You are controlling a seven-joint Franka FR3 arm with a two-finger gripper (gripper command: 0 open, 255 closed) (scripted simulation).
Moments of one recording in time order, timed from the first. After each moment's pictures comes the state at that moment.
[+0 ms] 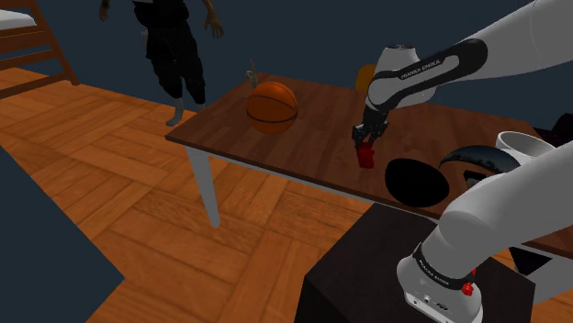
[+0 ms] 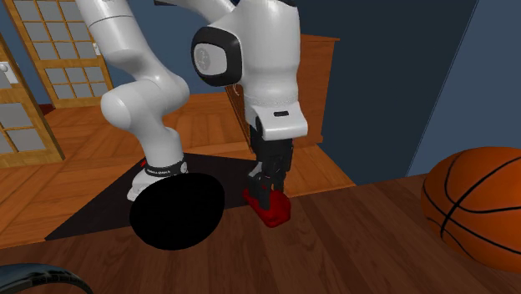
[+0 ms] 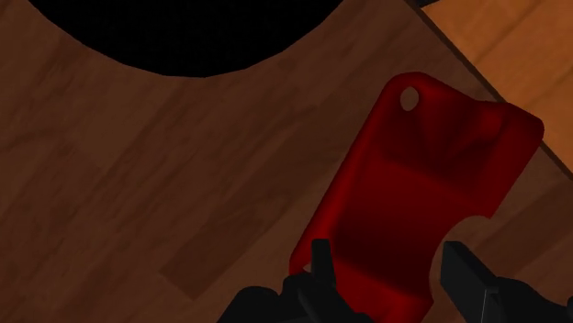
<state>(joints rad) -0.21 -0.35 -0.25 -2.62 -0.13 2.32 0.01</state>
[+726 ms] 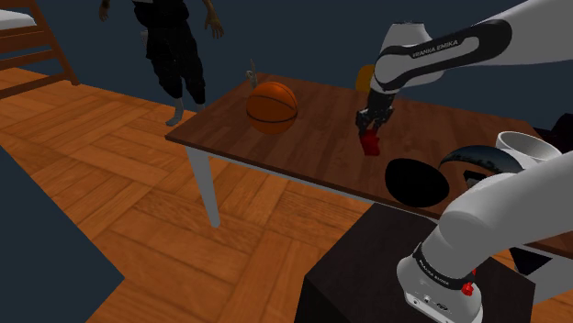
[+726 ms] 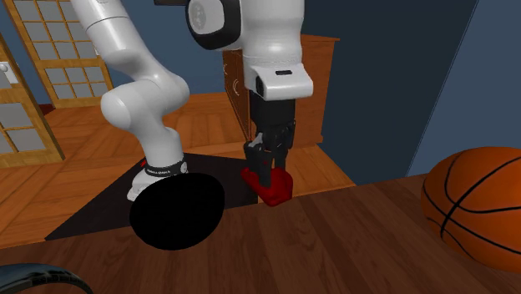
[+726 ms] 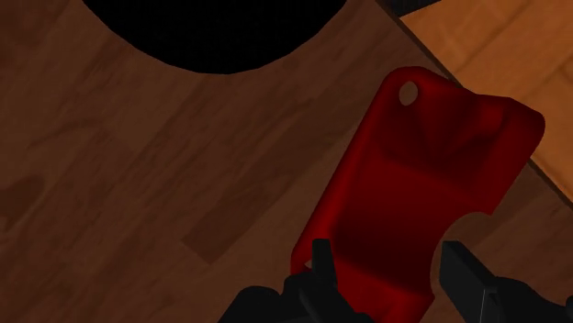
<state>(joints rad) -0.21 -0.43 -0.23 -2.53 -0.13 2.15 0.01</state>
